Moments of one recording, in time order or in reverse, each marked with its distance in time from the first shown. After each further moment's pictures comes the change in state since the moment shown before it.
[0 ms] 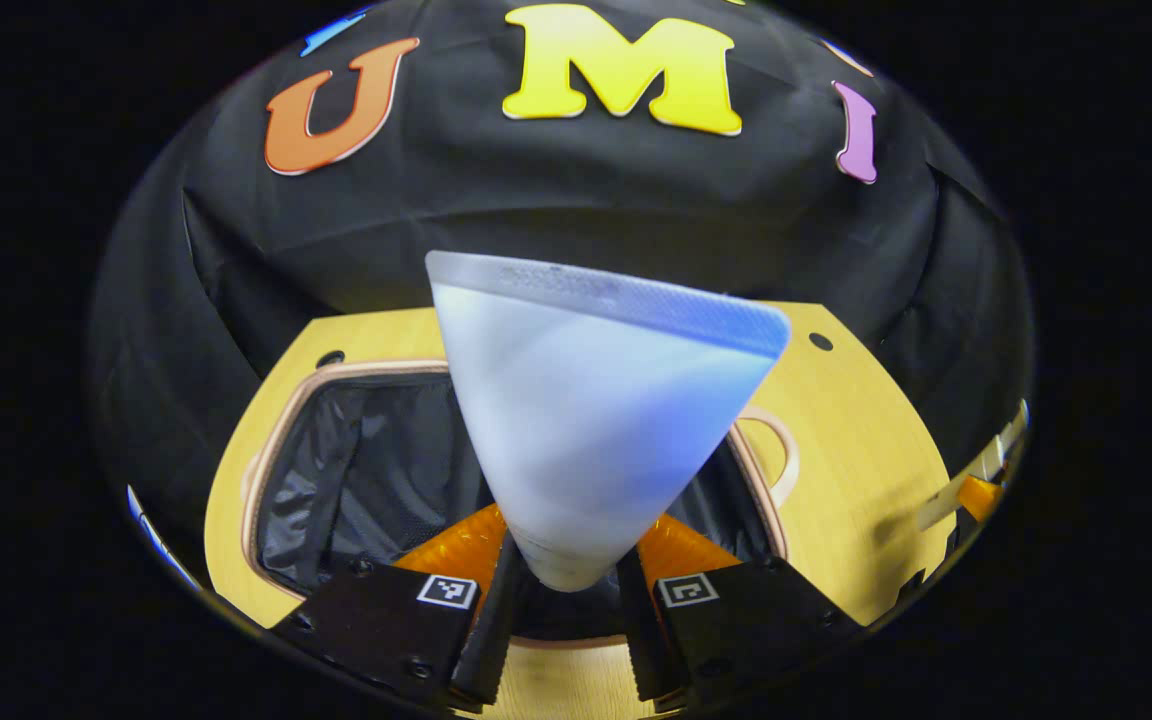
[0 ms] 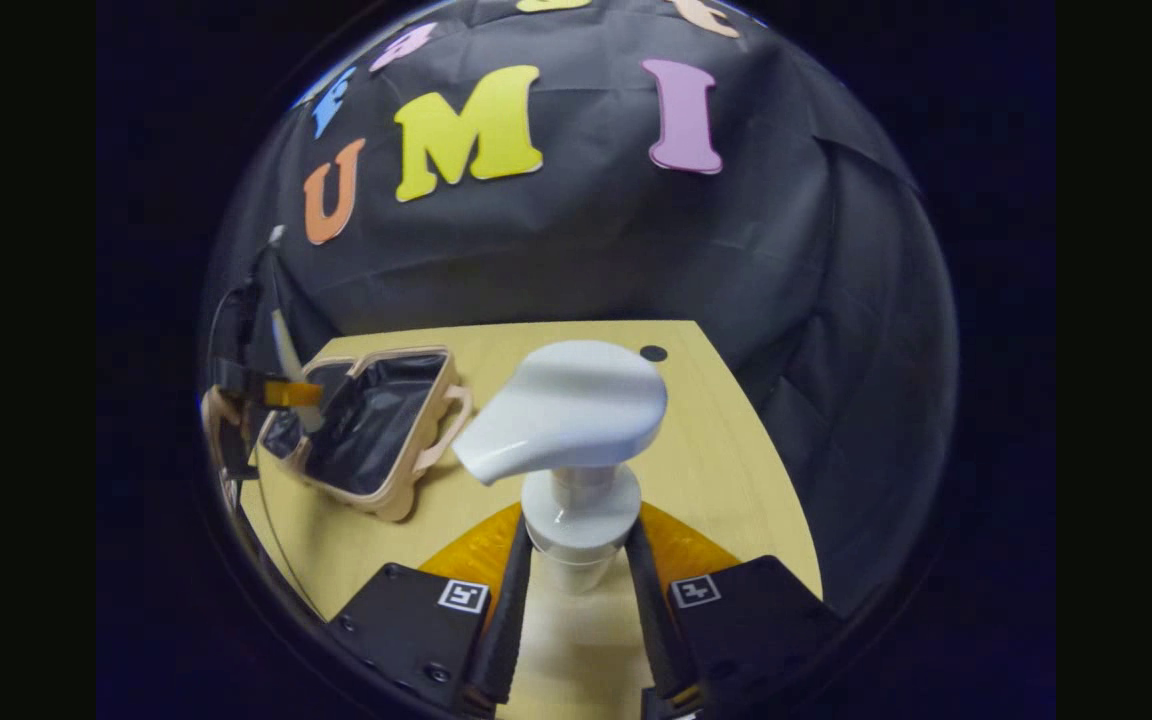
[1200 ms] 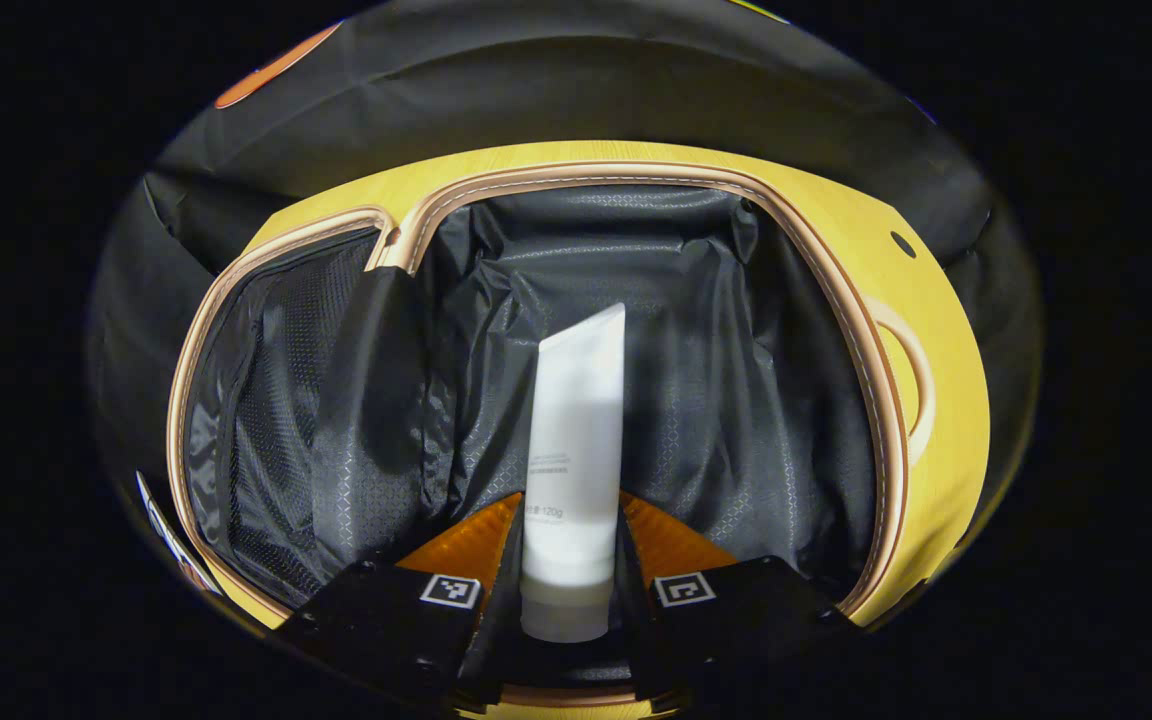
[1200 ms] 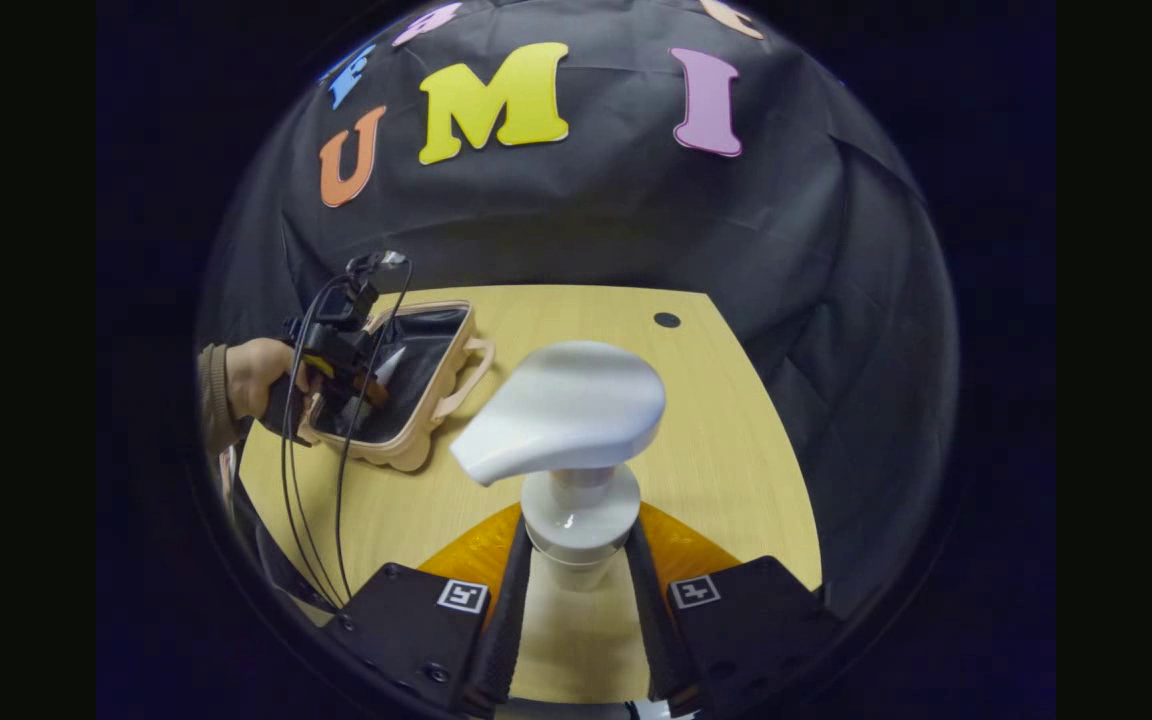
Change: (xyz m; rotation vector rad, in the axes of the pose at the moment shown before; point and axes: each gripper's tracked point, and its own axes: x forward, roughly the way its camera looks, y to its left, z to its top) left arm 0.080 -0.001 -0.066 -0.034 0.379 0.089; right arm -0.006 0.011 -0.034 -0.022 0.099 0.012
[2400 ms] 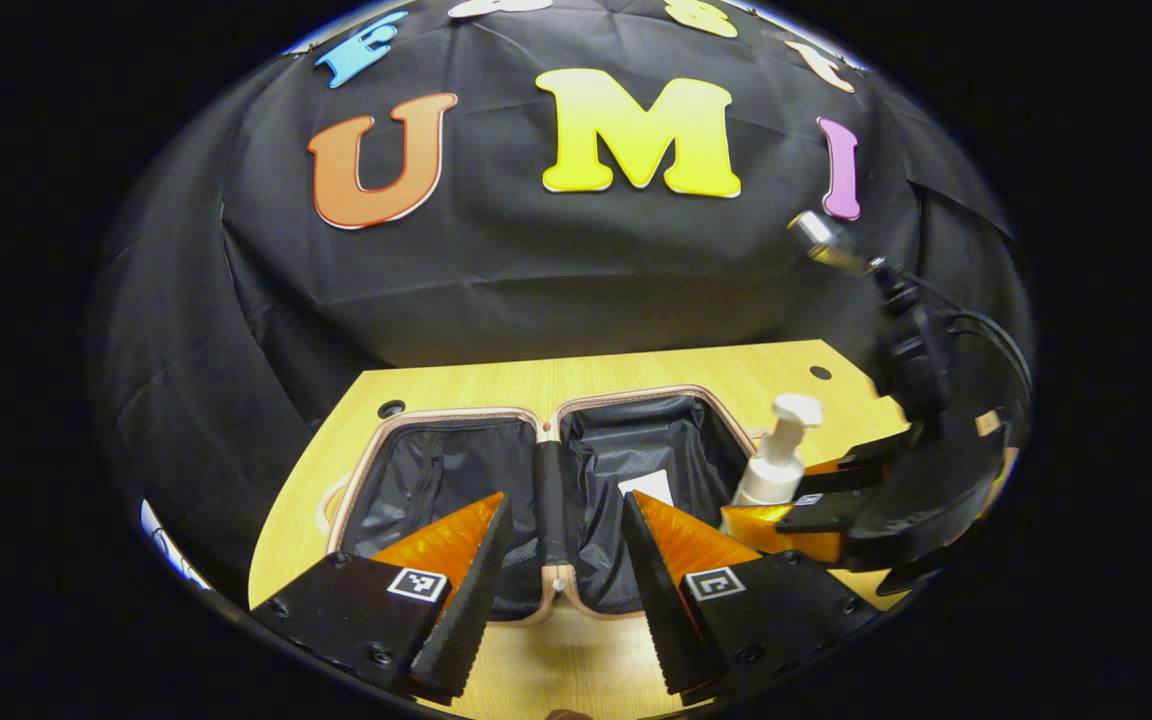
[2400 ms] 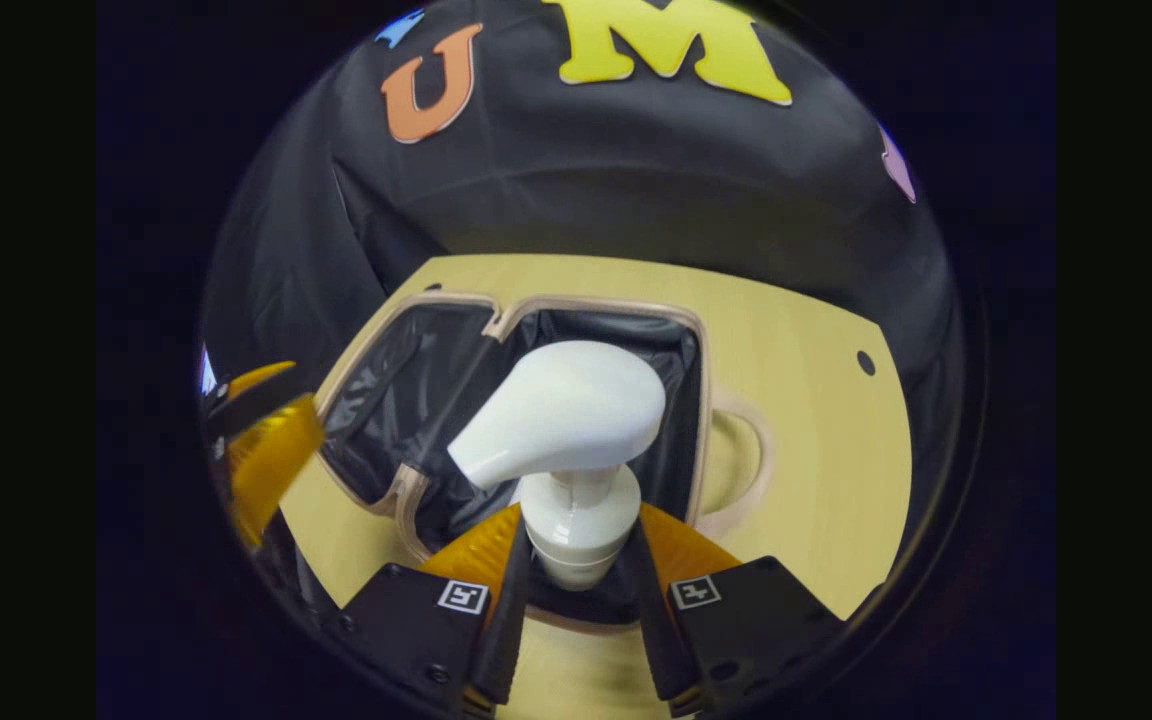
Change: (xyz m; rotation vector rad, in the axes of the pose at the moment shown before) left arm -0.217 0.079 0.012 0.039 -0.653 -0.030; right arm 0.135 0.256 0.063 -0.133 0.209 0.255
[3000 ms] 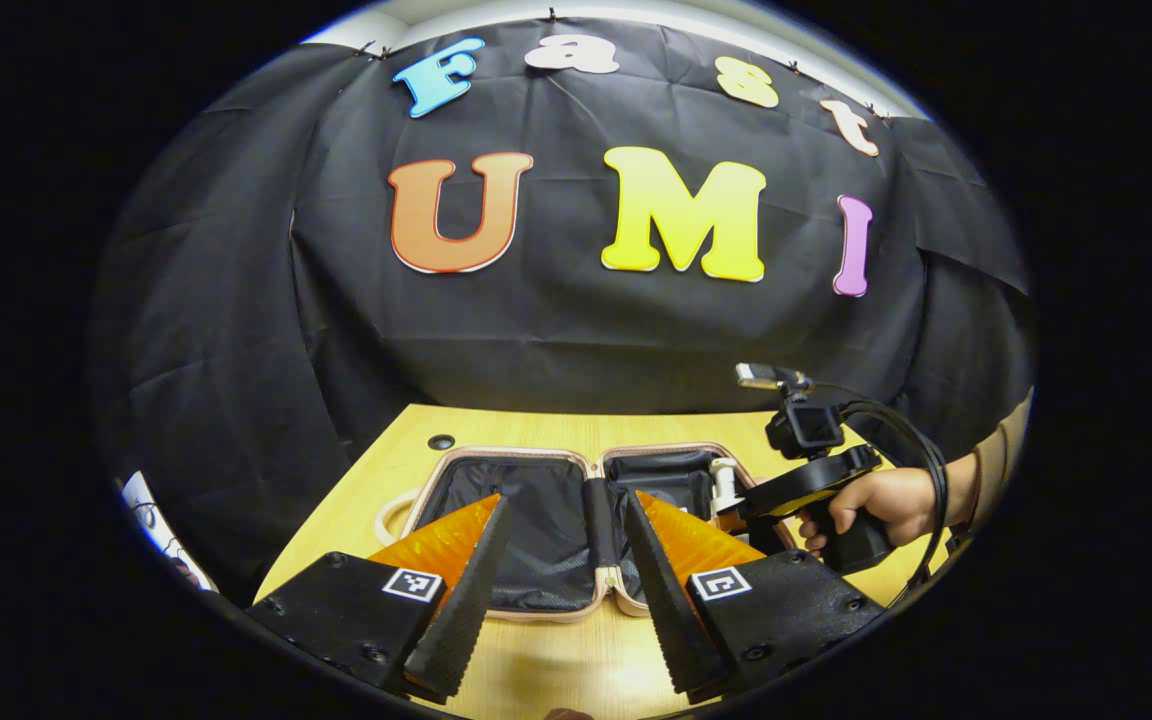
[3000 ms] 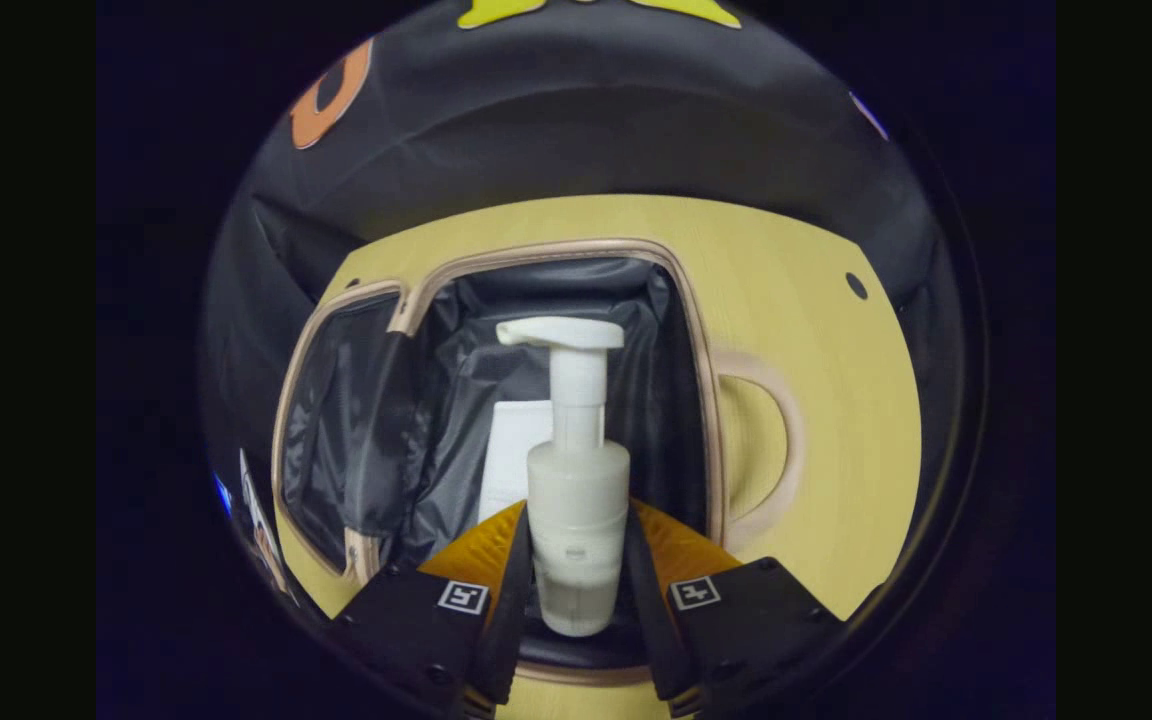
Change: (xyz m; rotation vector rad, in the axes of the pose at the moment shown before) left arm -0.064 0.060 0.024 -0.074 -0.187 0.026; right arm 0.064 -0.018 0.003 0.237 0.173 -0.131
